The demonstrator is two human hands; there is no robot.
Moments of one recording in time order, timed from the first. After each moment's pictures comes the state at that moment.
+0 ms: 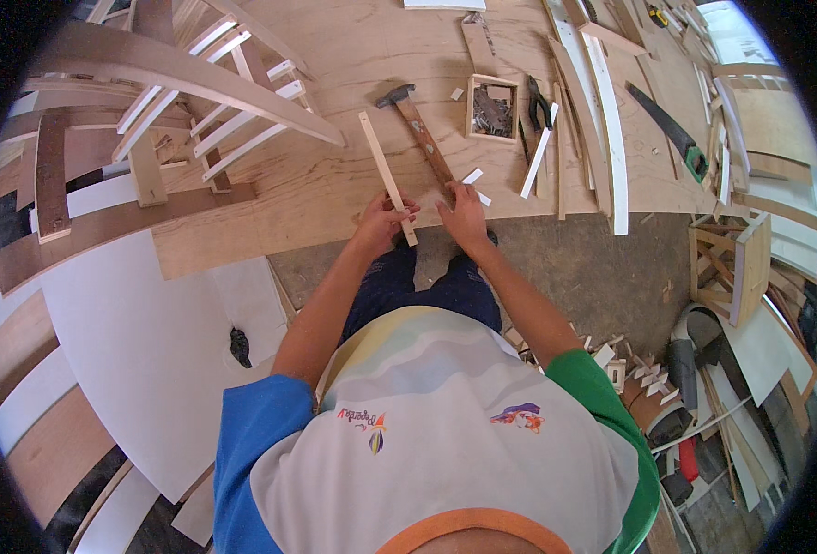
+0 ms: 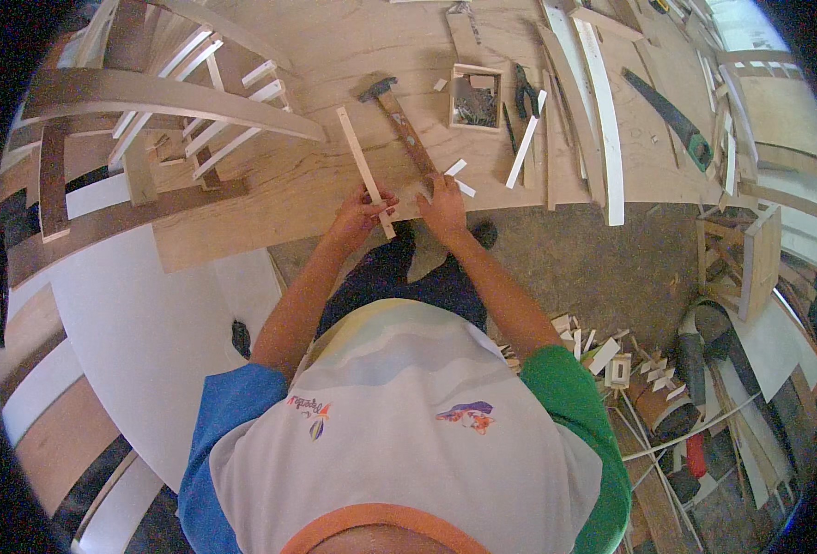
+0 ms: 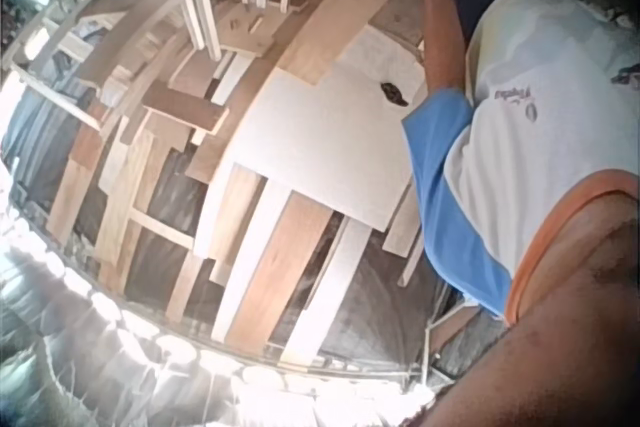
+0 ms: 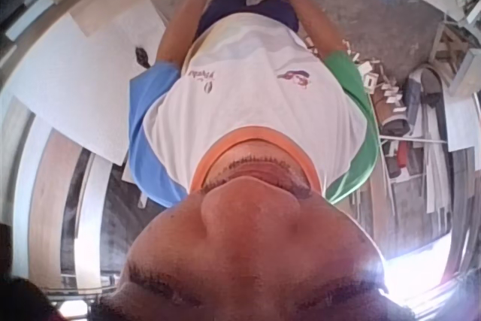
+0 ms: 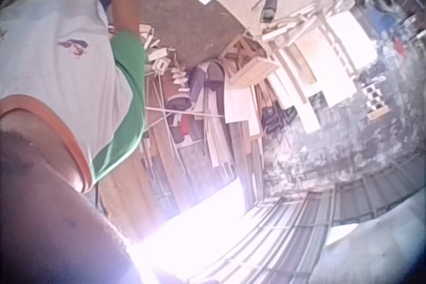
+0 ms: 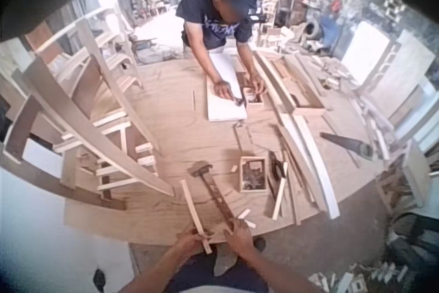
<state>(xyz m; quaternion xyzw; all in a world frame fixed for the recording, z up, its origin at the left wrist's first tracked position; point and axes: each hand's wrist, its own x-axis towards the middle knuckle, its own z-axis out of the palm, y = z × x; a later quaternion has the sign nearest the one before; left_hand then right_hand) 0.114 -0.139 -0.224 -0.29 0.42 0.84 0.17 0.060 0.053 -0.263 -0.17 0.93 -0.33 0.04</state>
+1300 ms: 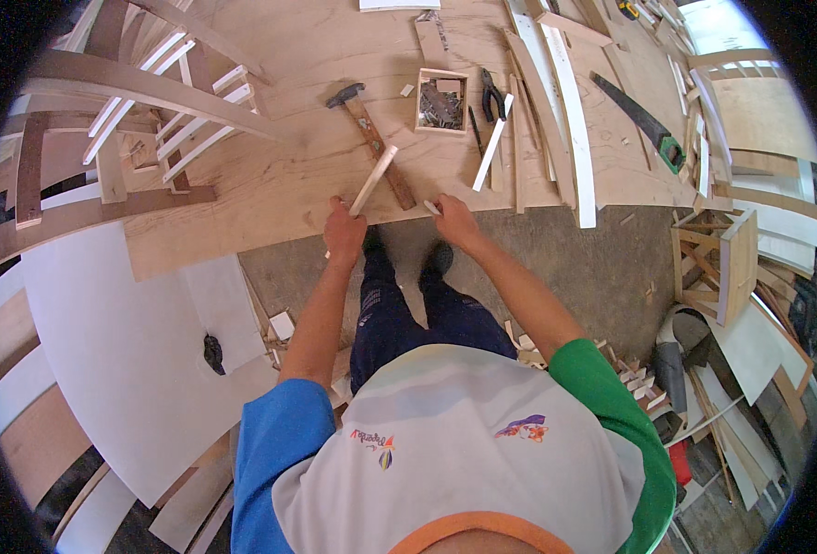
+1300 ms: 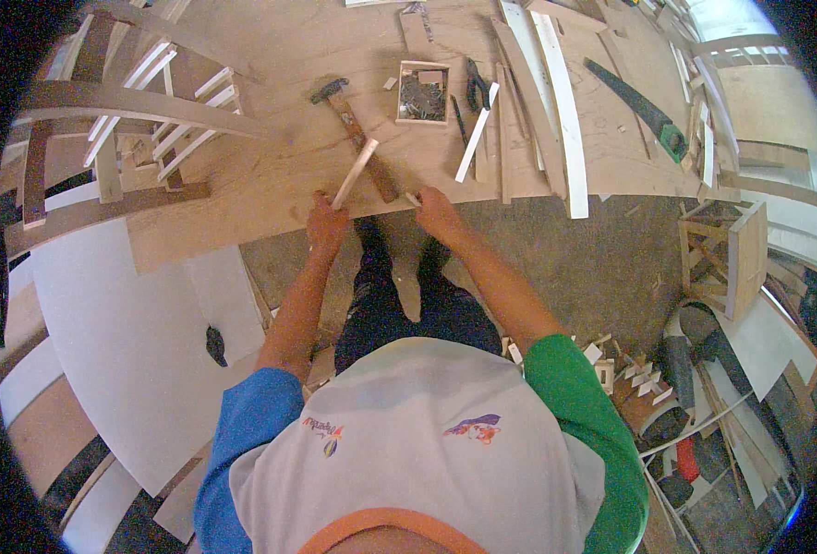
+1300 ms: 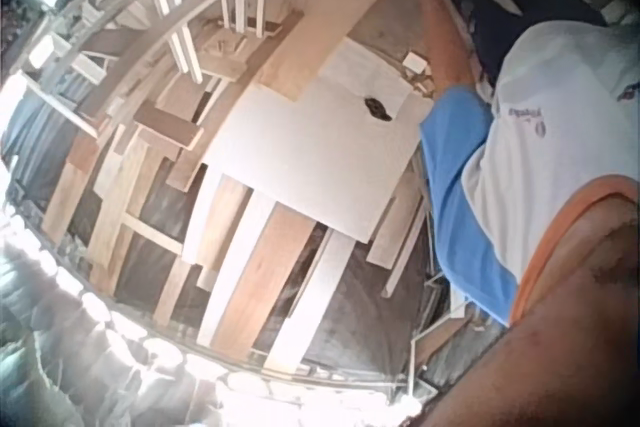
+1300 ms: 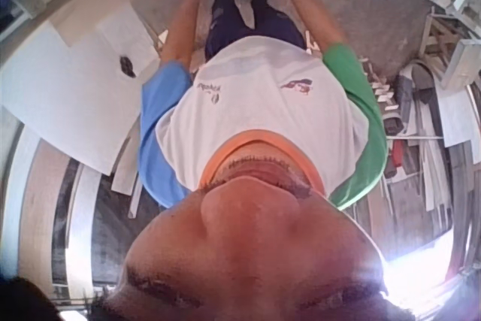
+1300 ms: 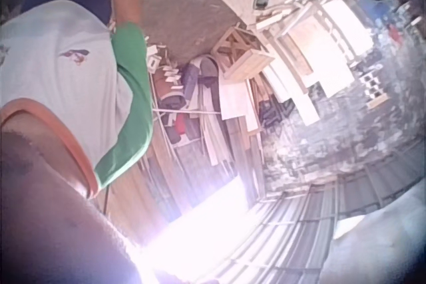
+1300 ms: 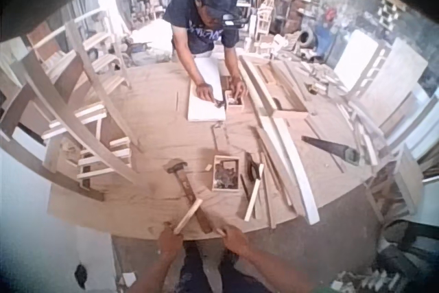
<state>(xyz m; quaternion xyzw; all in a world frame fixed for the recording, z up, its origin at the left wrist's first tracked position) 0.126 -0.073 -0.259 -0.37 0.89 0.26 0.06 0.048 0.154 -0.295 -0.19 0.89 -0.36 0.20</state>
